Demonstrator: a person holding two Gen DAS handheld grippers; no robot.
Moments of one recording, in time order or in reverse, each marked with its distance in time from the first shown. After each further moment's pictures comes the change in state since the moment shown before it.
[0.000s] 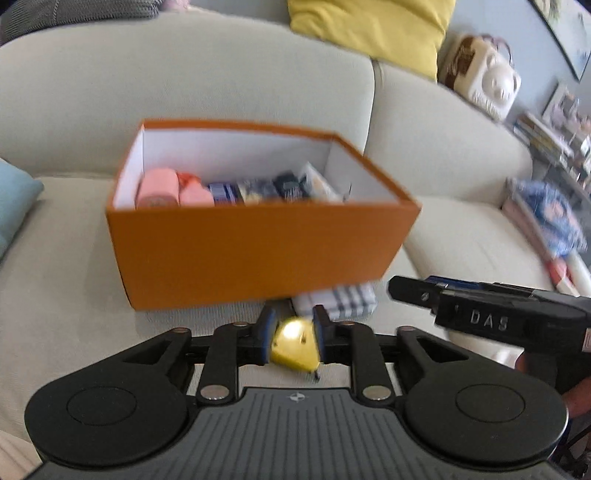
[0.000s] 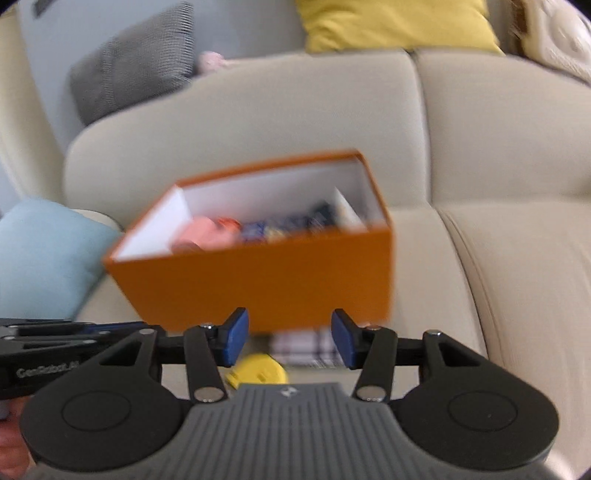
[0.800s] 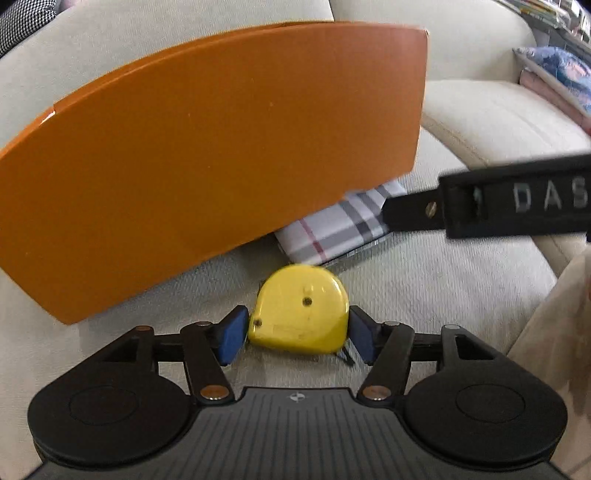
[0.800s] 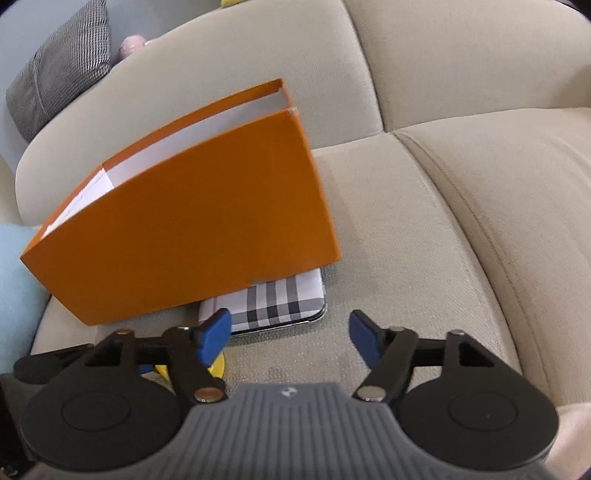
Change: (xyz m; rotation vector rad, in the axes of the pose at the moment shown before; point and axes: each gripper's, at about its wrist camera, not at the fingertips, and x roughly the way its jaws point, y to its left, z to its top) left arm 0.096 -0.031 -0.041 0.320 0.135 0.134; right arm 0.070 -0.053 -0.030 0.154 0.065 -0.026
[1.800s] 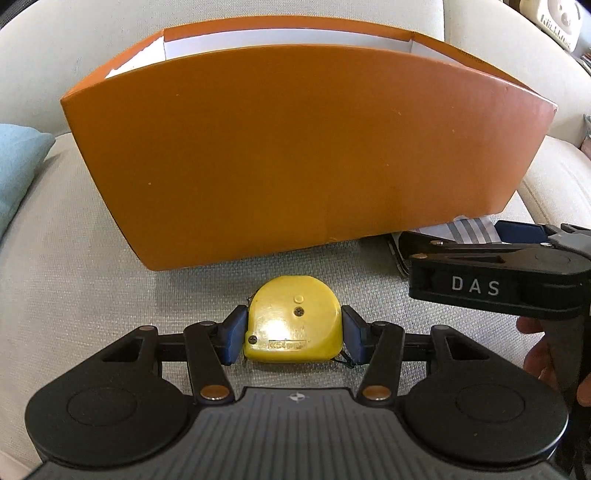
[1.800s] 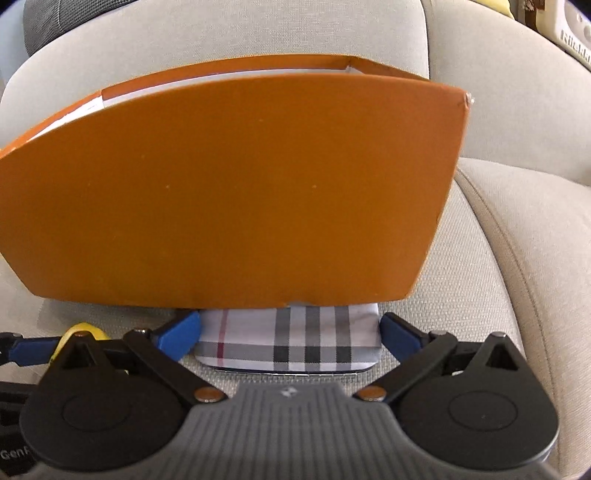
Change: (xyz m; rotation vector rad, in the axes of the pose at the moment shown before) left arm -0.050 0.090 -0.042 -0.263 0.062 0.049; right arm 0.072 0.052 0.007 -0.246 0.006 -0.149
